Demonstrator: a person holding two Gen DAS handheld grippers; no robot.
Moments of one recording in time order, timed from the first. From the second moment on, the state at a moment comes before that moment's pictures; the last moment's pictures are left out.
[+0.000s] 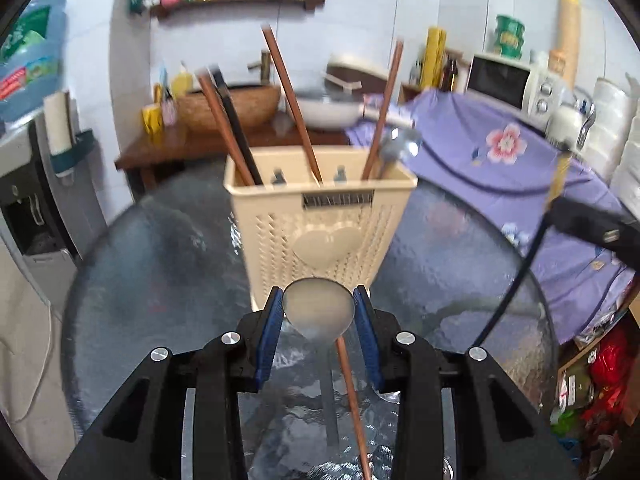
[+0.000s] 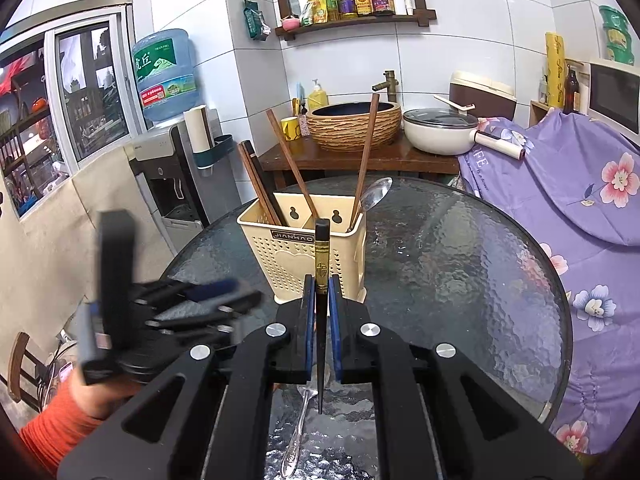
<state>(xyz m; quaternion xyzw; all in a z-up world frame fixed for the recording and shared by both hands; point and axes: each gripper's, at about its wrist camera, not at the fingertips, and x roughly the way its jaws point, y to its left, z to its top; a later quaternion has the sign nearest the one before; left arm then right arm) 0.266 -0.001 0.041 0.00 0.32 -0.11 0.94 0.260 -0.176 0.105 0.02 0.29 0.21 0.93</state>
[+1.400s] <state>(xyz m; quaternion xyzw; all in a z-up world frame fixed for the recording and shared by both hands) 0.331 0.024 0.203 -0.06 0.22 -0.11 0.97 0.320 -0.154 0.256 0.03 0.21 0.24 0.95</state>
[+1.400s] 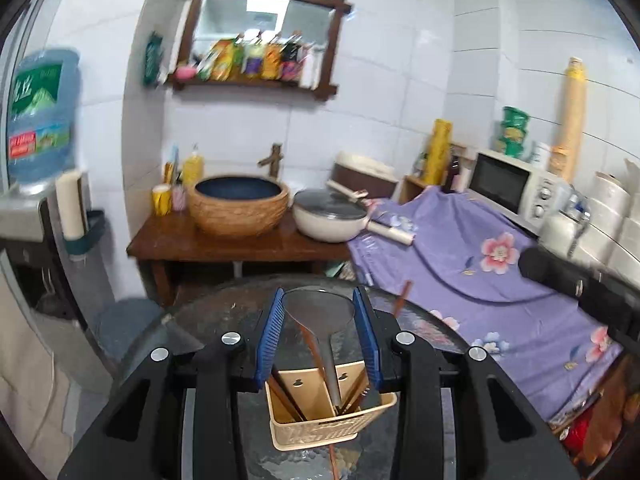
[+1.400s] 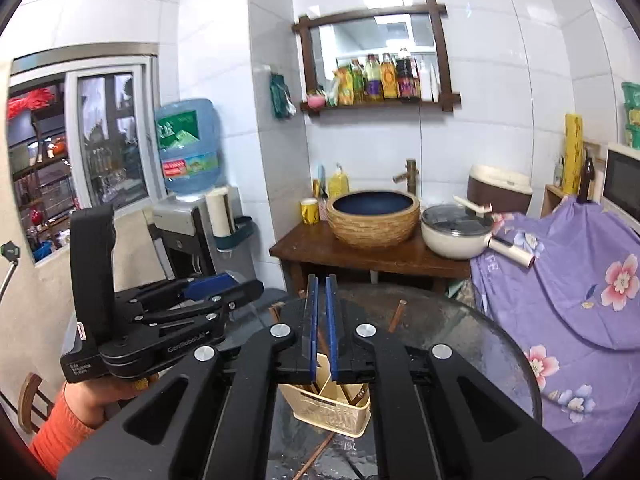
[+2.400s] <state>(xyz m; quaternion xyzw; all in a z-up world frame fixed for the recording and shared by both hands) 0.348 0.006 0.116 0.00 0.29 -0.11 0.95 0.293 -0.135 0.016 -0.12 0.39 0.28 0.87</state>
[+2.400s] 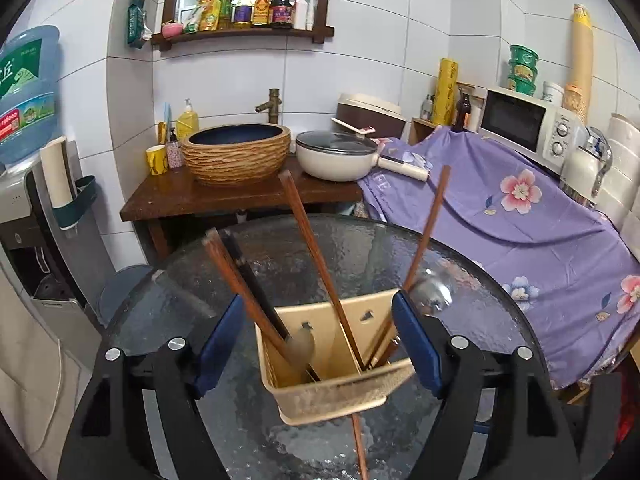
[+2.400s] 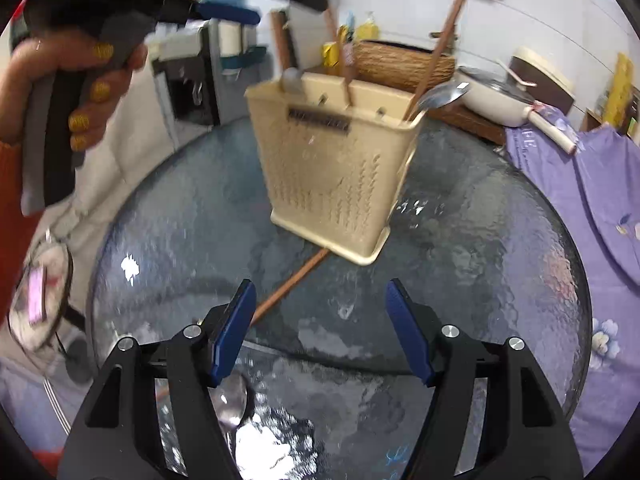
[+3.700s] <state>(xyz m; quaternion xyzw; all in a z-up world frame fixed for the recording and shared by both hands) 0.199 0.096 0.008 -0.08 0.34 -0.05 0.93 0.295 -0.058 -0.041 -0.36 0.42 0.47 0.68</state>
